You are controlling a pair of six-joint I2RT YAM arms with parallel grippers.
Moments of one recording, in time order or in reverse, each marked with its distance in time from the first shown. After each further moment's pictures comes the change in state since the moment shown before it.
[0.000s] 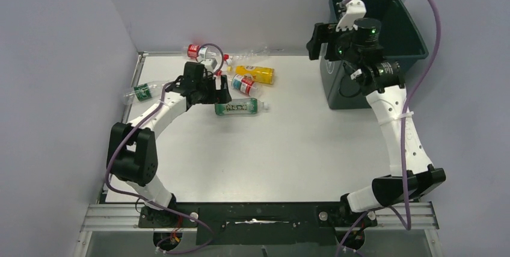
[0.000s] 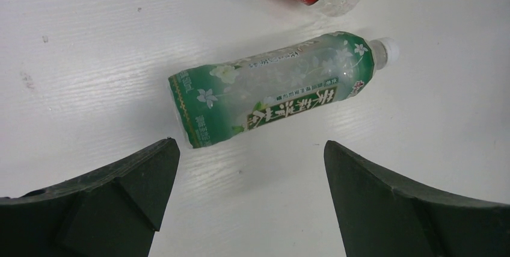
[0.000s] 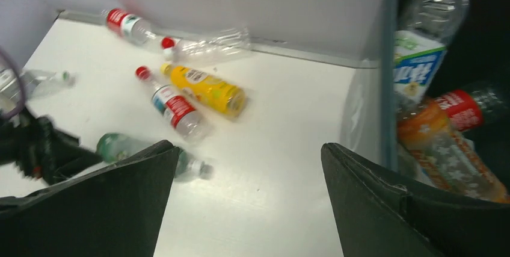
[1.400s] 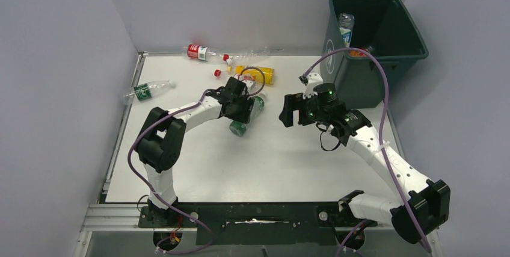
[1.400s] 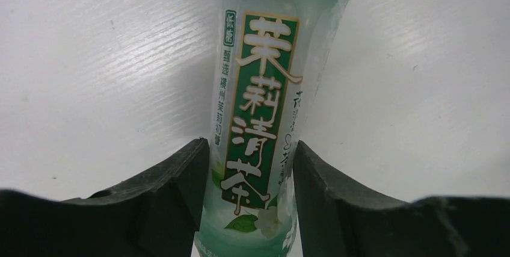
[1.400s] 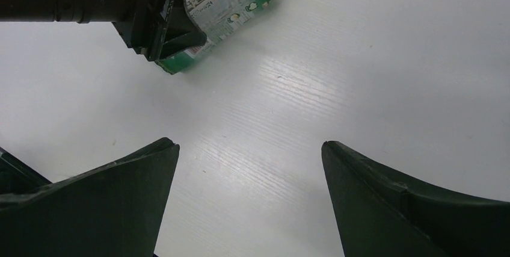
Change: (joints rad) left arm -0.286 0.246 0.082 -0.042 -0.164 0.105; right arm 0.310 -0.300 -0.803 0.164 -0.055 0.160
